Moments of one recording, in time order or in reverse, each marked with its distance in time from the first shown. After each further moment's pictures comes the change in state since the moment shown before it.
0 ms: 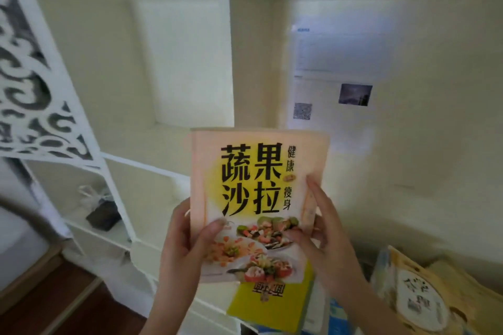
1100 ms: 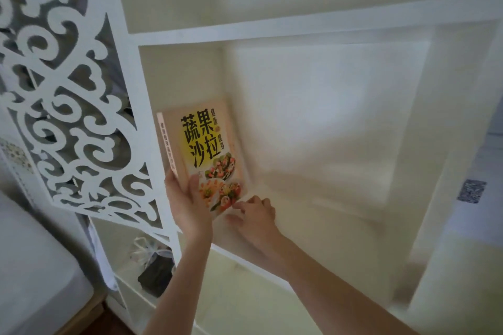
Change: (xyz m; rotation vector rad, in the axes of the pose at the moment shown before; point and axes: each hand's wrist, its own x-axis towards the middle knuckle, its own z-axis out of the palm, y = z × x) left_hand 0.314 -0.069 -0.130 0.241 0.660 0.188; right_hand 0.296 0.057 0.288 -0.729 -0.419 0.154
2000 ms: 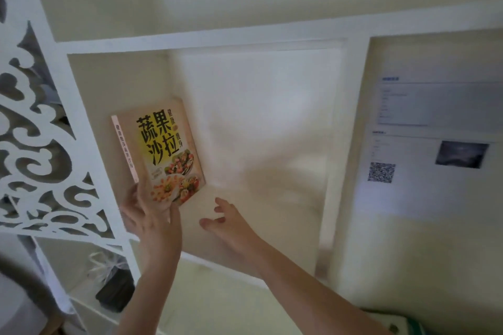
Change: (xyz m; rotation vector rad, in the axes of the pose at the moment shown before) left_hand -0.051 0.010 -0.008 0.418 -0.141 0.309; right_hand -0.059 0.023 -0.034 0.685 -0.069 0.115
